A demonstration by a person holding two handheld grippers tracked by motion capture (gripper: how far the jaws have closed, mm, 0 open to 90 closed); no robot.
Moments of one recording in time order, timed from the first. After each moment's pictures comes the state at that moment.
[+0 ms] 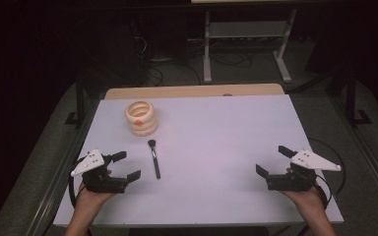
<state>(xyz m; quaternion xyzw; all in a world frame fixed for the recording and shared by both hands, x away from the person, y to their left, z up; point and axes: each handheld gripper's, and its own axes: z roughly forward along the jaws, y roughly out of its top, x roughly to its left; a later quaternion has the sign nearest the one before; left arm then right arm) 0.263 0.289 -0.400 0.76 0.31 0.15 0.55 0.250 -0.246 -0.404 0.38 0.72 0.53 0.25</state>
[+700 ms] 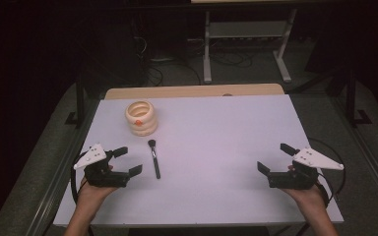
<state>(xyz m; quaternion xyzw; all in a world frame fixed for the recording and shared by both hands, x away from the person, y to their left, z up) 0.276 0.285 -0.395 0.76 0.32 0.15 0.55 0.253 -0.249 -0.400 0.38 0.71 0.53 0.26</state>
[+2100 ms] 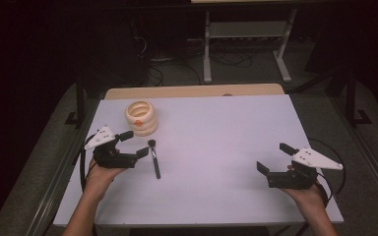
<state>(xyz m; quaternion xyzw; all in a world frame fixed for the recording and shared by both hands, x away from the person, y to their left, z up) 0.318 0.267 -0.381 0.75 0.32 0.17 0.55 0.253 -0.248 -0.400 0.38 0.71 0.53 0.26</state>
